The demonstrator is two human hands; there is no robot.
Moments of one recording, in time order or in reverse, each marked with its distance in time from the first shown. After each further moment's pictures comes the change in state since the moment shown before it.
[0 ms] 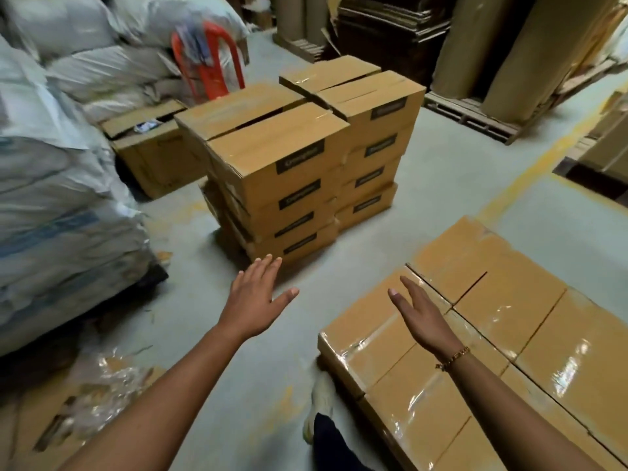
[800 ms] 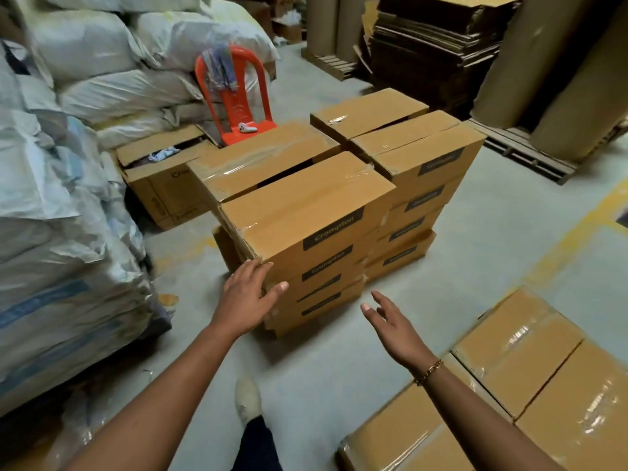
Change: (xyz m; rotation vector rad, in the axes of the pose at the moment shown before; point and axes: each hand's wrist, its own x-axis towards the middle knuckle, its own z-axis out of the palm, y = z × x) left_hand 0.319 -0.110 -0.100 -0.075 0.054 -0.152; right_hand 0.326 -0.162 0.056 0.087 -0.186 -0.028
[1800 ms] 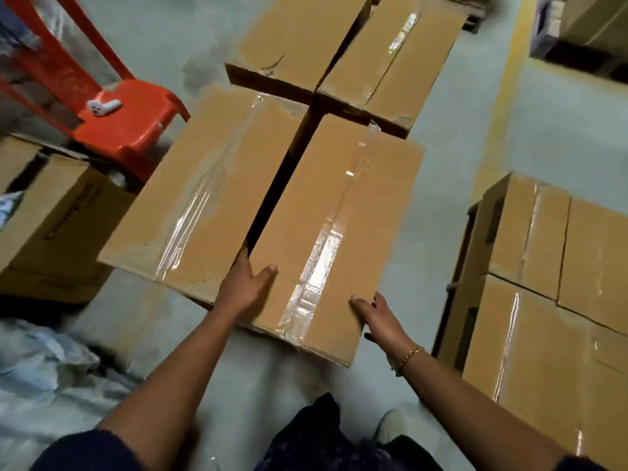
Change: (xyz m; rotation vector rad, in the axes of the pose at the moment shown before) left_hand 0.441 -0.181 -0.014 -0.162 -0.513 -0.013; right_hand 0.312 -0.129 0.184 0.687 0.351 0.633
